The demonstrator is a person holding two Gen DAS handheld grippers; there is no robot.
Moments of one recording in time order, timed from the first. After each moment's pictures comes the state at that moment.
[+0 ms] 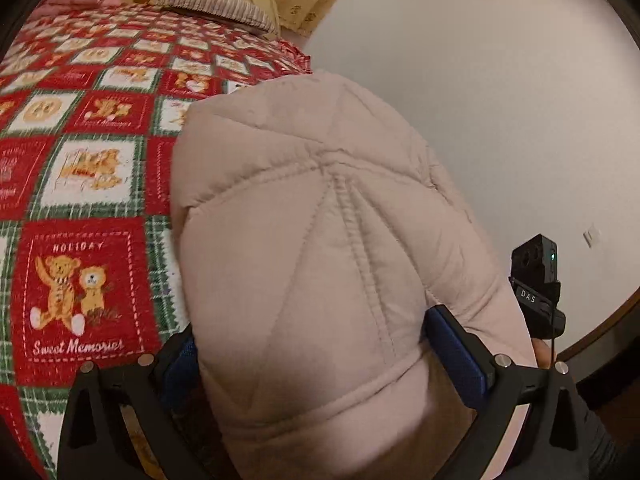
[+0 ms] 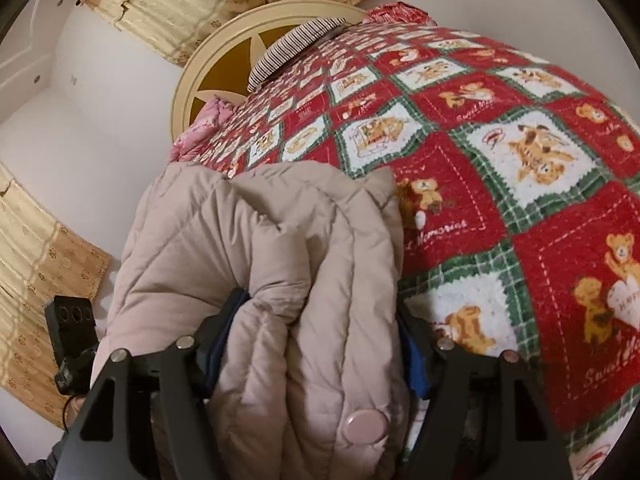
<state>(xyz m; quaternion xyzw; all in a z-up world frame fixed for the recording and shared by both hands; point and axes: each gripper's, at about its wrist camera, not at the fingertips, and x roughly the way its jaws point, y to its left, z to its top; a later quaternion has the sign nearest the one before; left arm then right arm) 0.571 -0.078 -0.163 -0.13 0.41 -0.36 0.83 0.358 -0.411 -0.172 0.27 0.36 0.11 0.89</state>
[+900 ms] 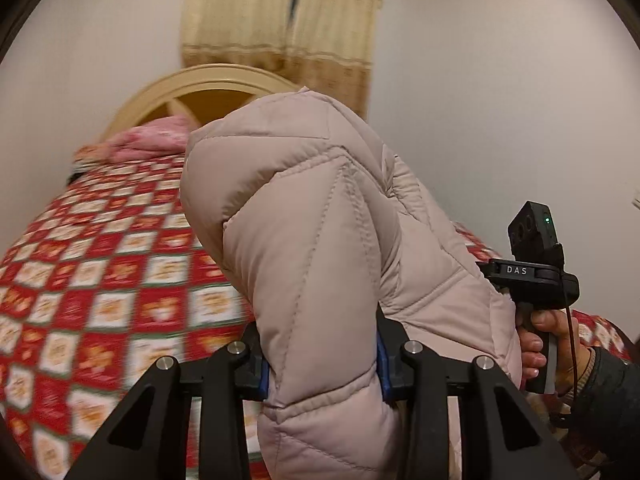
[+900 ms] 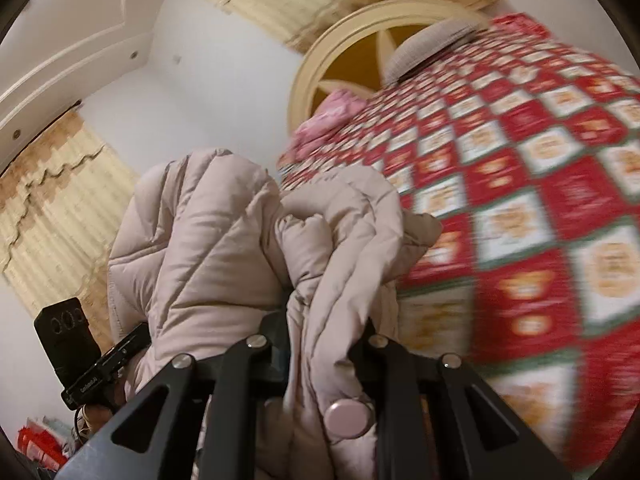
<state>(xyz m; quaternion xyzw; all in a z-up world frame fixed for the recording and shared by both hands) 0.442 0.122 -0.026 -0.01 0.25 -0.19 0.95 0.397 -0.178 -0.098 0.26 0.30 0.31 0.86</state>
